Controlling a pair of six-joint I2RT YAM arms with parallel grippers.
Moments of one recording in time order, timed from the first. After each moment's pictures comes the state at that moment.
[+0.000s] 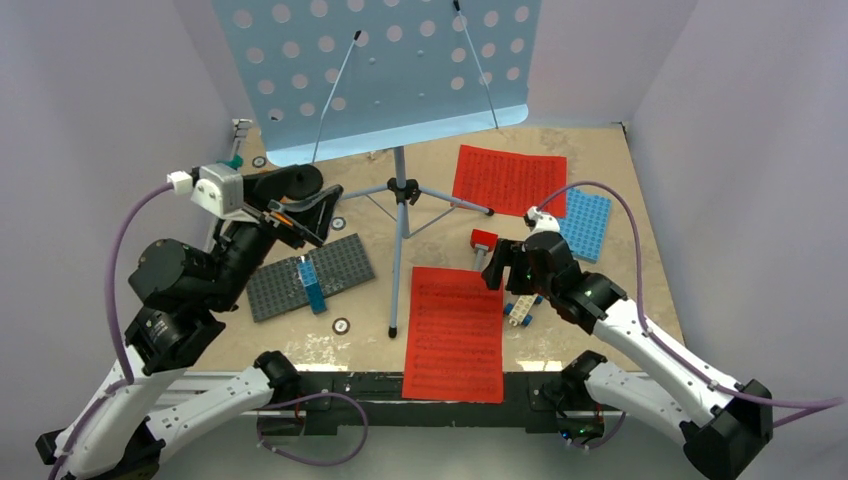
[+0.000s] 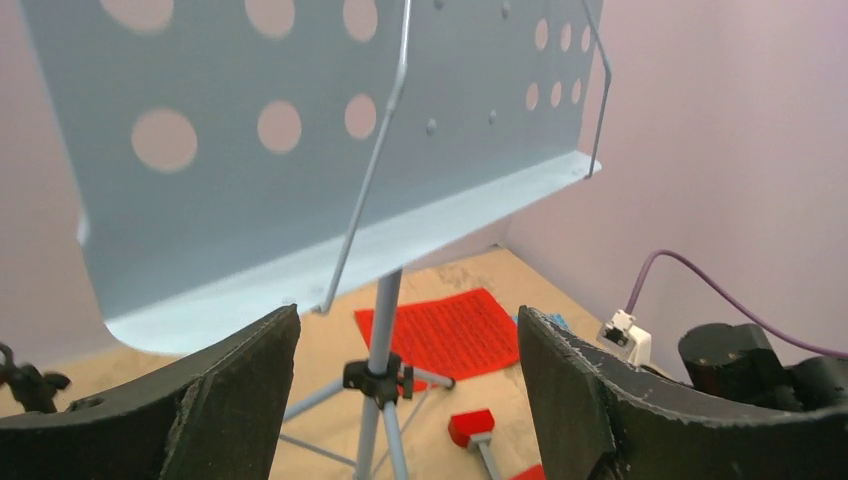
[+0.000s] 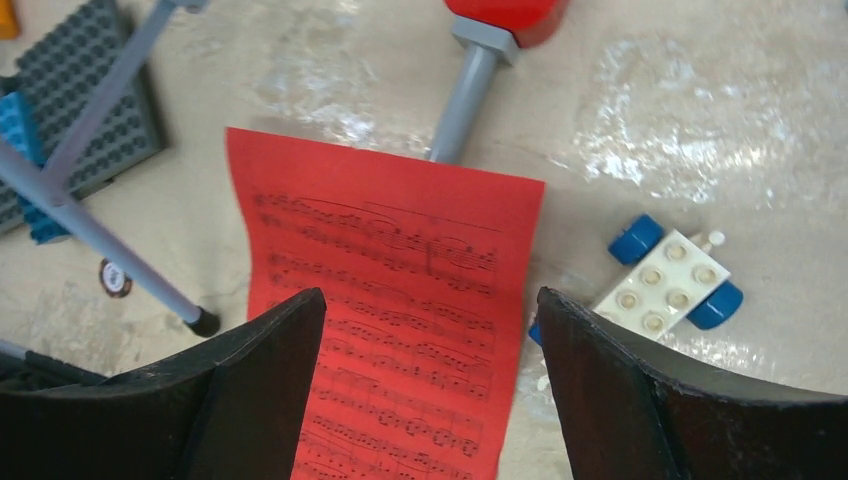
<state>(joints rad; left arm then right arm) -0.79 0.68 1.23 -0.23 -0.24 -0.10 0.66 0.87 0.71 -0.52 0.16 0.62</state>
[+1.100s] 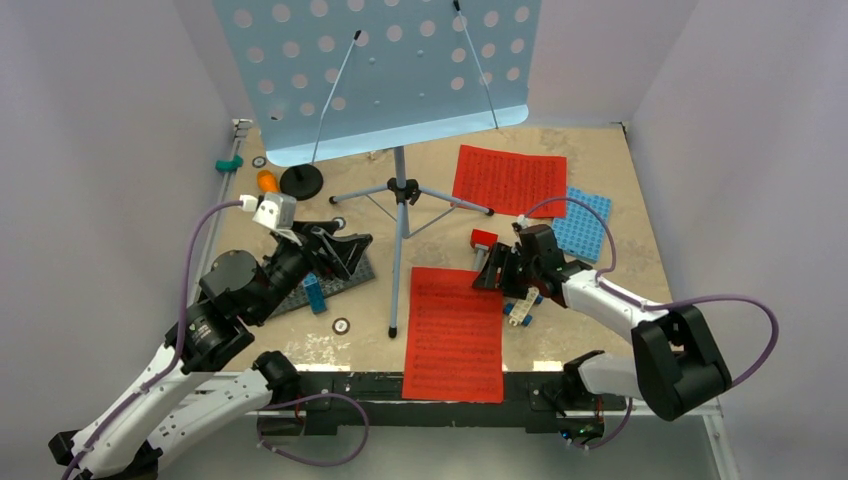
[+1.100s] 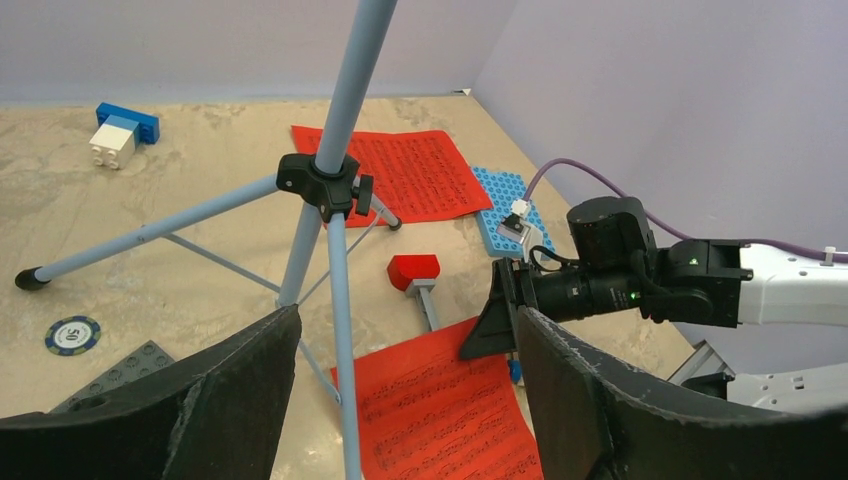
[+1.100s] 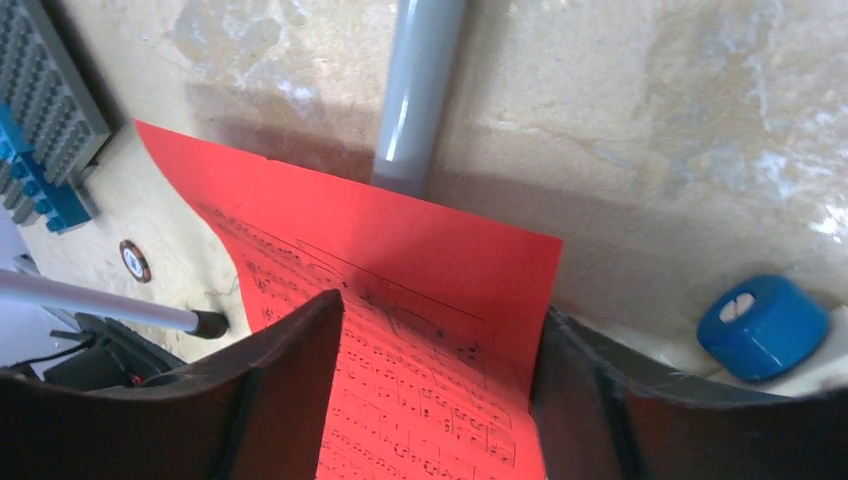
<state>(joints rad) -0.79 0.56 0.88 -0.33 -0.19 -0.41 0.40 1.26 0.55 -0.19 -0.26 0.69</state>
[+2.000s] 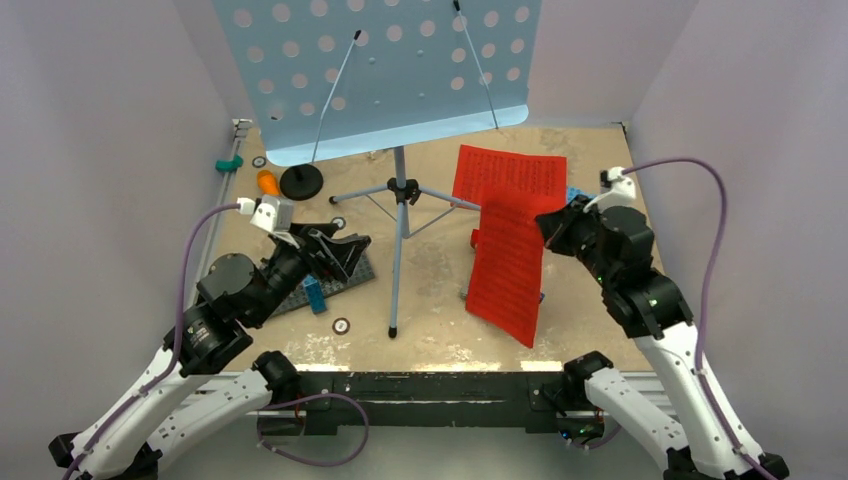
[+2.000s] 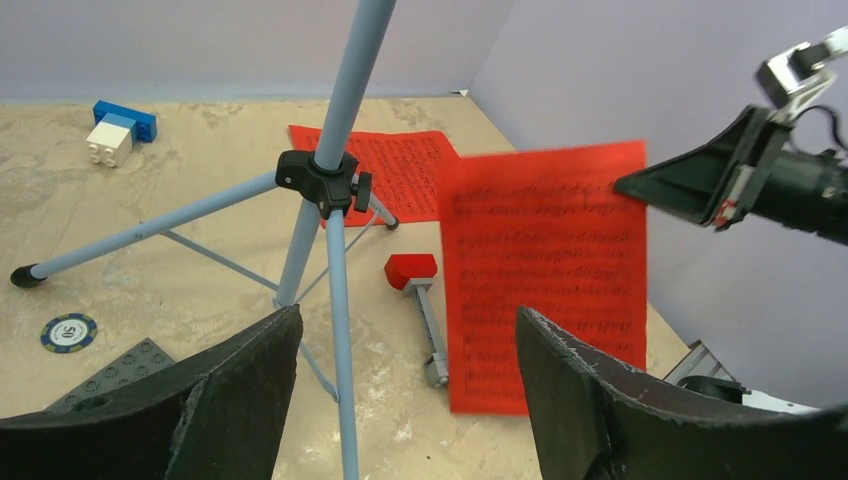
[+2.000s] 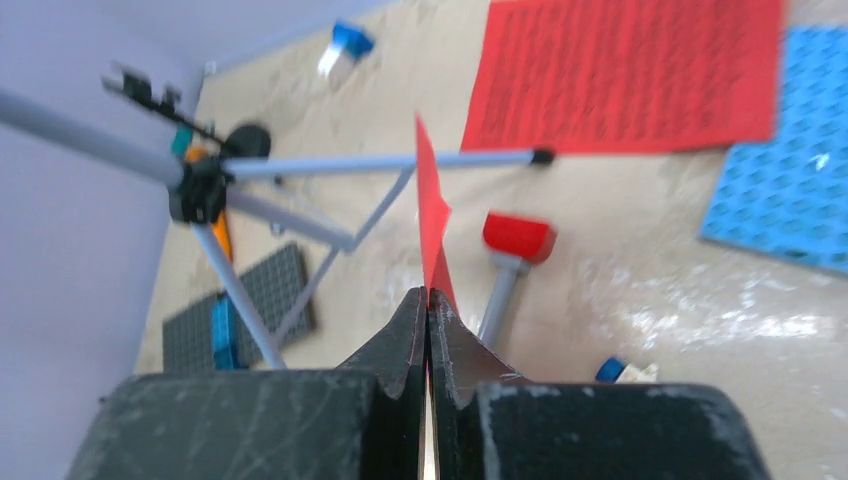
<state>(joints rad) -0.79 0.54 0.87 -0.33 -0.19 -0.42 0.38 0.74 0.94 -0.56 0.05 0.59</state>
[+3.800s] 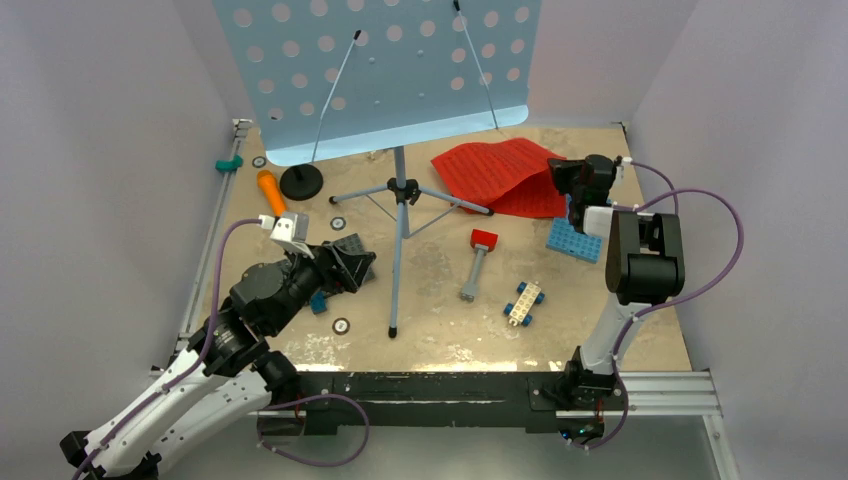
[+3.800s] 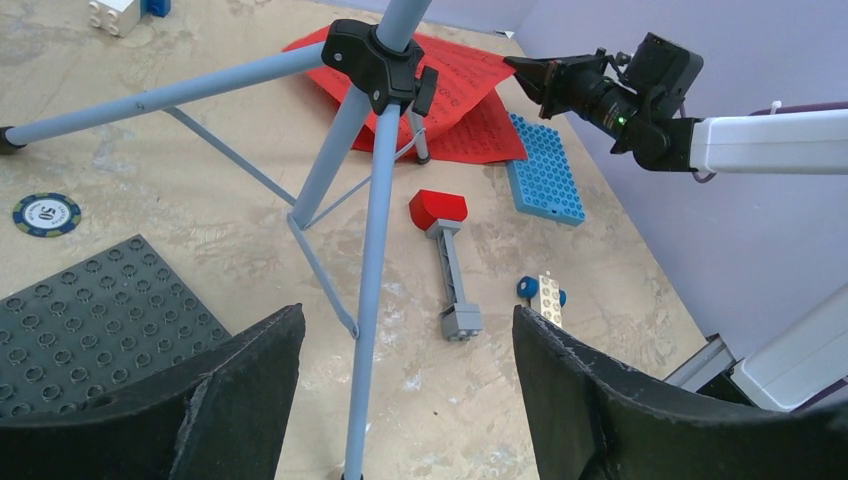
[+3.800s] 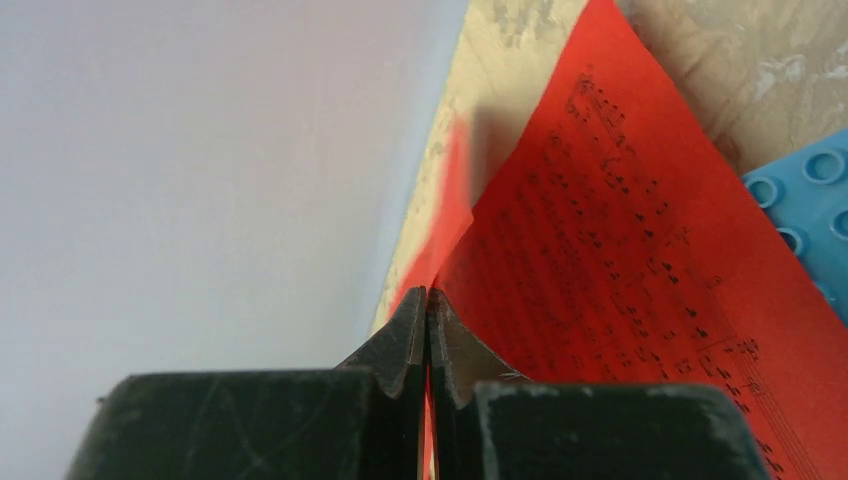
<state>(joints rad) -0.79 0.49 0.67 -0.32 -0.24 -0.55 -0.09 1.89 1.01 0.55 -0.05 1.30</state>
